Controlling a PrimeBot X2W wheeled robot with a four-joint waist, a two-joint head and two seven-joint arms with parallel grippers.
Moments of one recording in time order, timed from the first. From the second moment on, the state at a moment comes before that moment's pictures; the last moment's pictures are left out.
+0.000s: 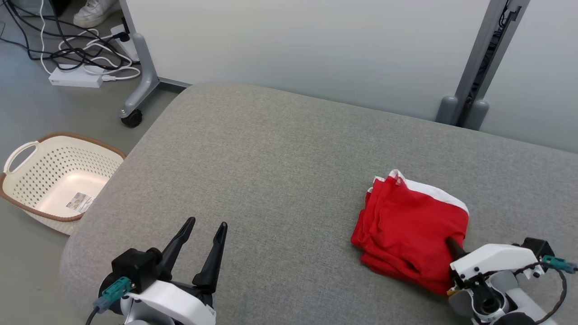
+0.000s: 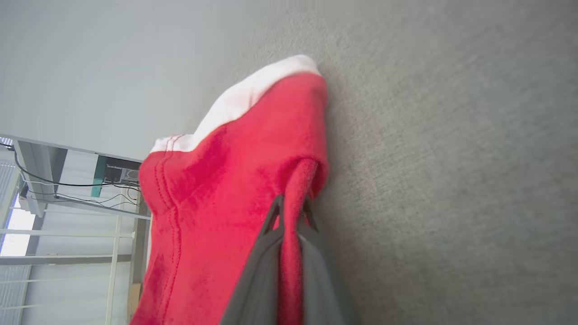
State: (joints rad) left arm -0.13 0.32 -0.53 0.16 -0.67 0.04 -0.23; right arm -0.48 -0.13 0.38 1.03 1.41 0.13 -0.06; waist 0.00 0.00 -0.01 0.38
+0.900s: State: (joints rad) left arm -0.08 0.28 -0.53 0.18 -0.69 0.04 -0.25; right arm -0.38 -0.30 0.64 0.81 1.33 0.13 -0.14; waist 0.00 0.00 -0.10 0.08
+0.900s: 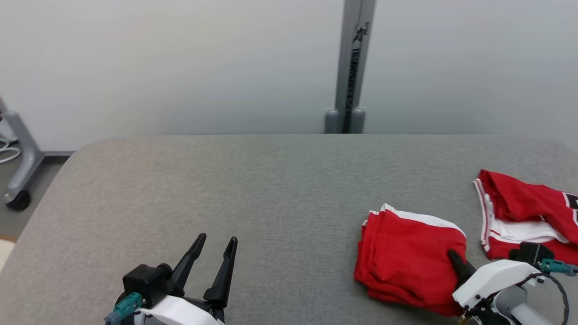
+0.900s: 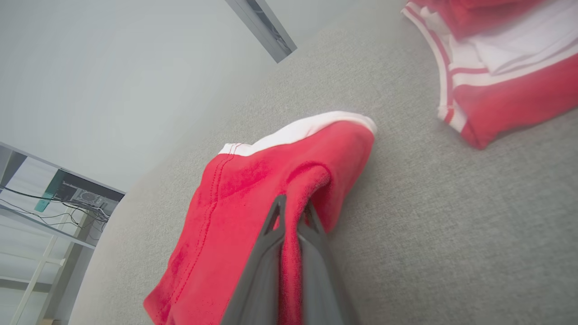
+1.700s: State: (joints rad) left arm -0.08 0.24 -0.52 0.20 -0.68 0.02 -0.26; right arm -0.59 -0.40 0.93 0.71 1.22 0.13 -0.14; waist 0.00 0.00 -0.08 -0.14
